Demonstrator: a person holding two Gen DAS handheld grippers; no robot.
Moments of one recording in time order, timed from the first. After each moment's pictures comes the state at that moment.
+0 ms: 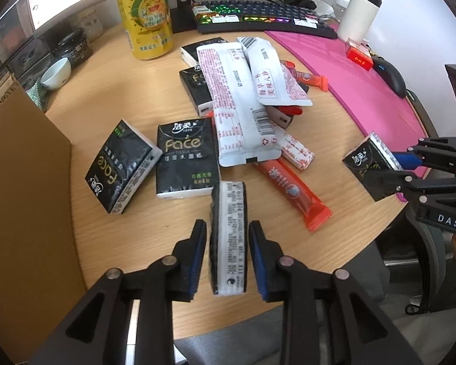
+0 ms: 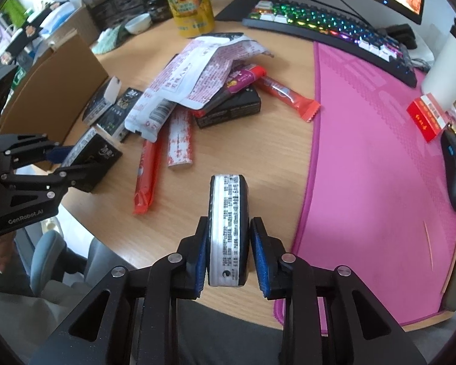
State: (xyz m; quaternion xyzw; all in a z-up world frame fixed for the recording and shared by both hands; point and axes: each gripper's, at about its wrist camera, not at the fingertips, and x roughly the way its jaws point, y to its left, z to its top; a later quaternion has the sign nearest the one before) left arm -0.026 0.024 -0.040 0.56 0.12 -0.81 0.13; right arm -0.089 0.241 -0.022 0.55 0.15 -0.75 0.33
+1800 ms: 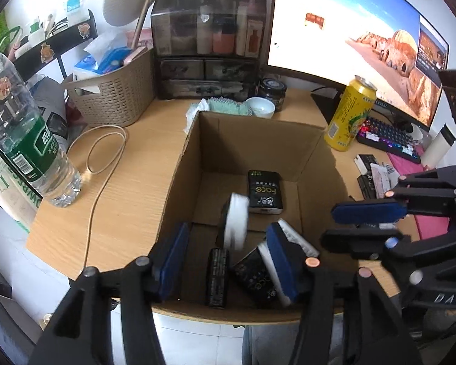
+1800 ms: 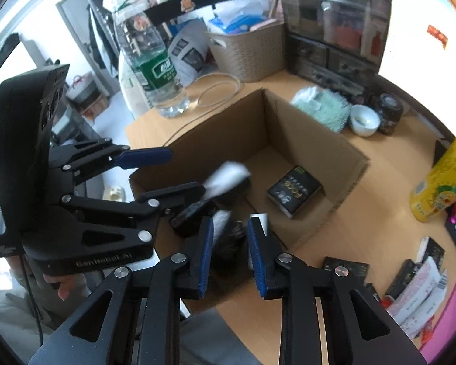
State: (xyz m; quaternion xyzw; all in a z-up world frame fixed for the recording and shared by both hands) left arm 0.151 -0.143 0.067 0.41 0.20 -0.82 0.34; right arm -0.012 -0.057 0.102 0.44 0.20 -0.66 0.57
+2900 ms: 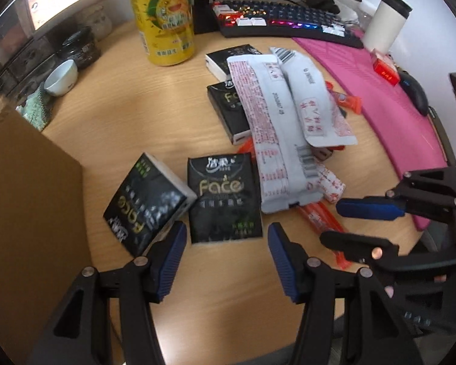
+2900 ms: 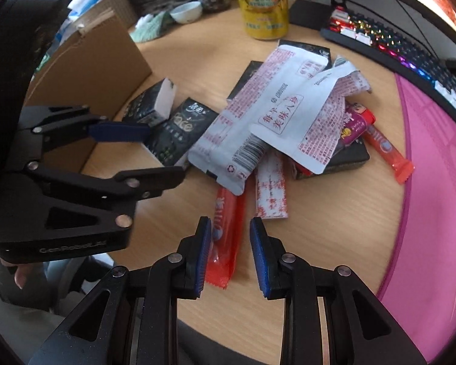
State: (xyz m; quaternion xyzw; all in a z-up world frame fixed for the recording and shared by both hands) left arm -0.059 -0.014 -0.042 0.57 0.13 -0.80 0.16; right arm -0.095 0.152 -0.037 0.55 0.16 -0.72 0.40
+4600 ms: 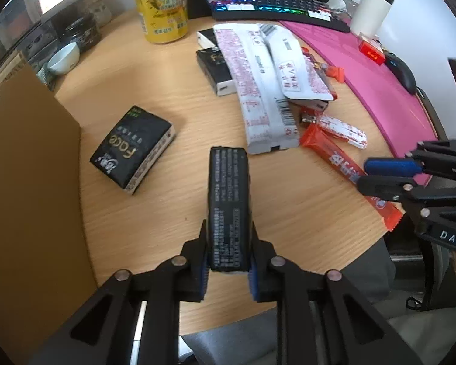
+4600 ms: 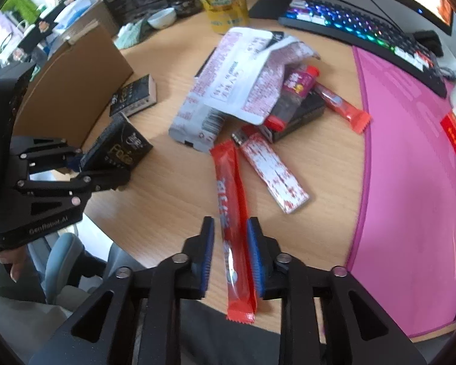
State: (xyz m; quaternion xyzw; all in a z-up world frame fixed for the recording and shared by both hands) left arm -0.022 0.004 -0.047 0.57 0.14 -0.80 0.14; right arm -0.080 0.200 -0.031 0.56 0.13 -0.74 0.36
